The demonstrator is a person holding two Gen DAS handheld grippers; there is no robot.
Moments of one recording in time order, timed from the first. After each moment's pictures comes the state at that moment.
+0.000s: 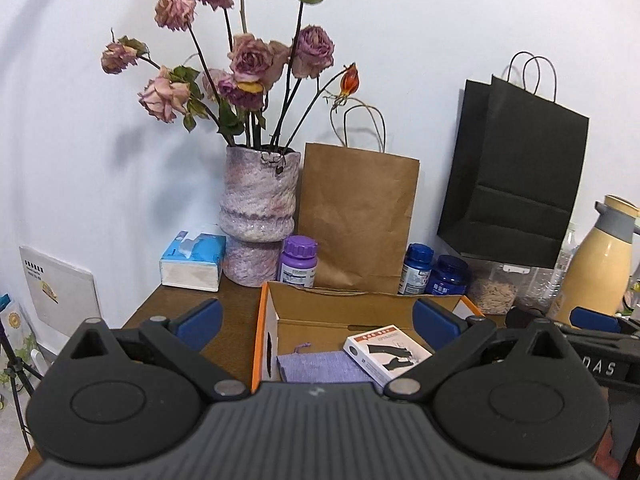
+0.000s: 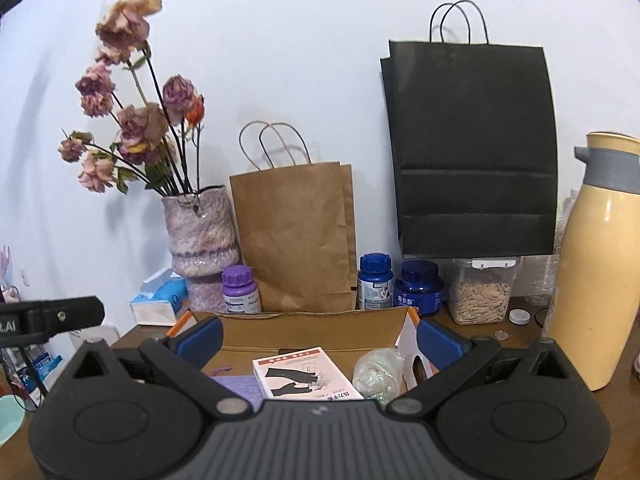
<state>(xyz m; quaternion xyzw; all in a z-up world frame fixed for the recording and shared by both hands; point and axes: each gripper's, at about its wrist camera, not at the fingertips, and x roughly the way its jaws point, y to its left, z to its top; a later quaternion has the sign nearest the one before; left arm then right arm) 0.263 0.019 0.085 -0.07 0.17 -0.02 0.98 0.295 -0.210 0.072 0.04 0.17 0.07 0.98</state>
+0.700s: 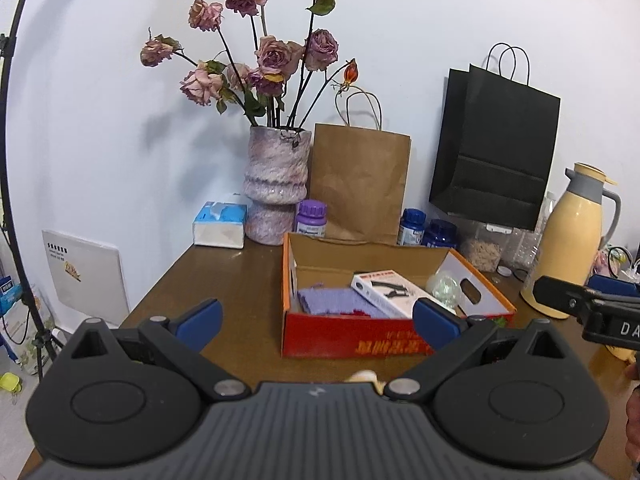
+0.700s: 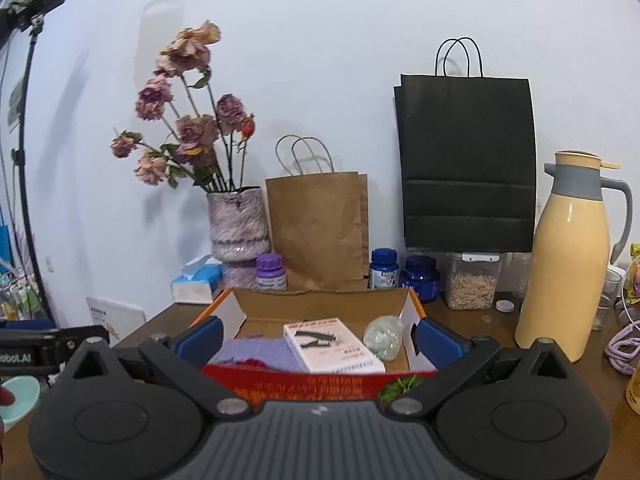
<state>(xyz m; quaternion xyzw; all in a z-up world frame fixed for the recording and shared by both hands) 0.150 0.032 0.066 -0.06 0.19 -0.02 0.98 0.178 -0.210 0.078 0.02 0.16 0.09 0.98</state>
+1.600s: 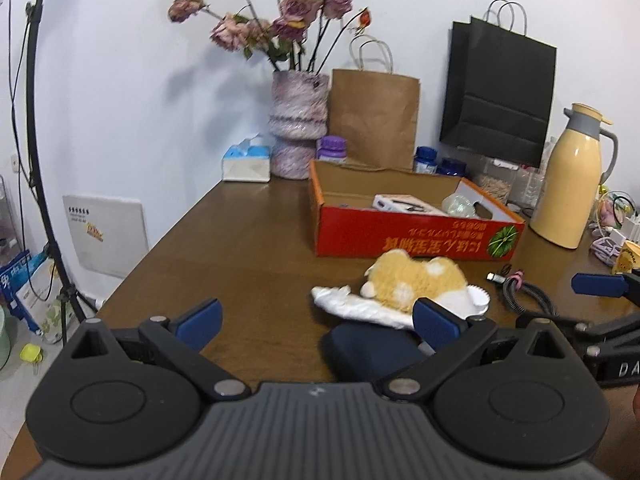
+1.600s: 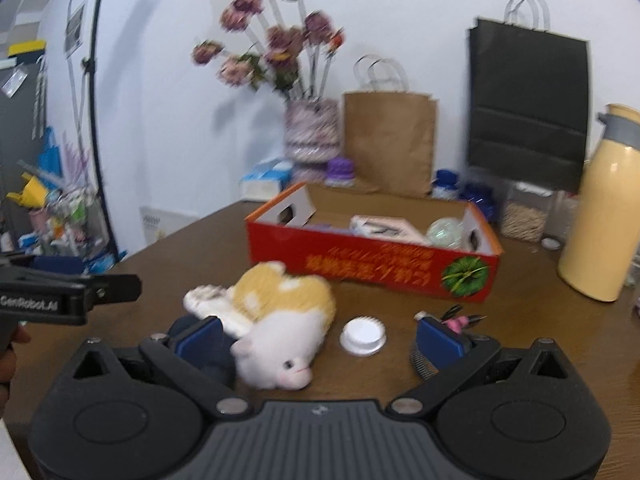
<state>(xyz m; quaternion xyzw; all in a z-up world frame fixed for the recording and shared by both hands) 0.082 0.055 0.007 -0.04 0.24 0.00 0.97 0.109 -0.175 0.019 -0.04 0.25 0.18 0.95</state>
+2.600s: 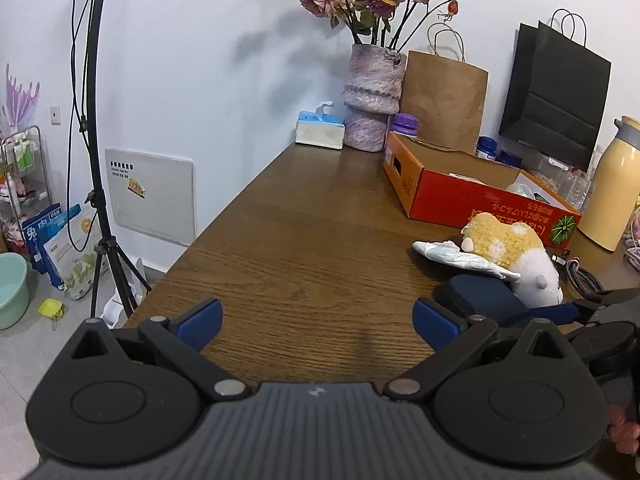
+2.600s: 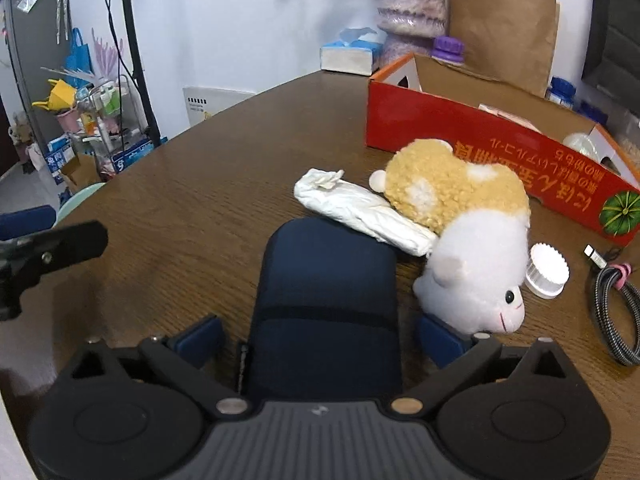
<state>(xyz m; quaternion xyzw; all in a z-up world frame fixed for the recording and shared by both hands) 0.055 0.139 -0.029 -0.09 0.27 0.04 0.96 0.144 -0.052 -0.039 -0.09 0.41 0.24 0.88</state>
